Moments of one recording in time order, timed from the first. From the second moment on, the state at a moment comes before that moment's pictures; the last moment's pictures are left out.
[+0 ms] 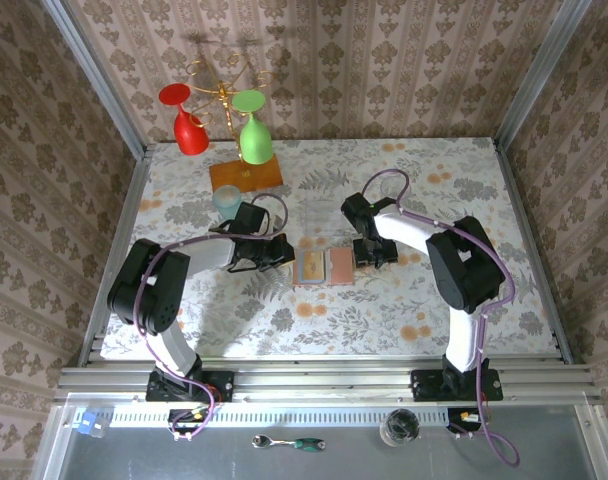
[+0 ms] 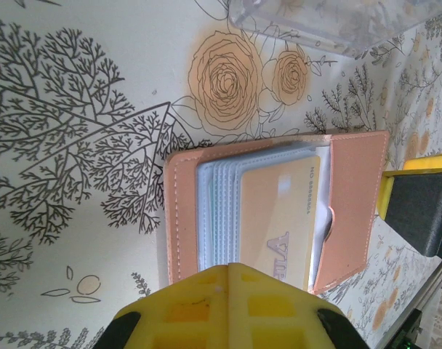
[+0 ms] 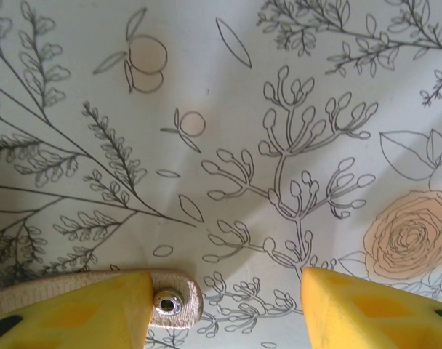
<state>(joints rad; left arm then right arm) -0.49 1.72 0.89 -0.17 0.55 -0.67 0.48 1.94 1.30 -0.89 0.18 0.44</state>
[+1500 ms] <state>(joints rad) -0.56 1.74 0.94 -0.16 0.56 -0.69 0.52 1.82 1.42 -0.90 0.04 0.46</state>
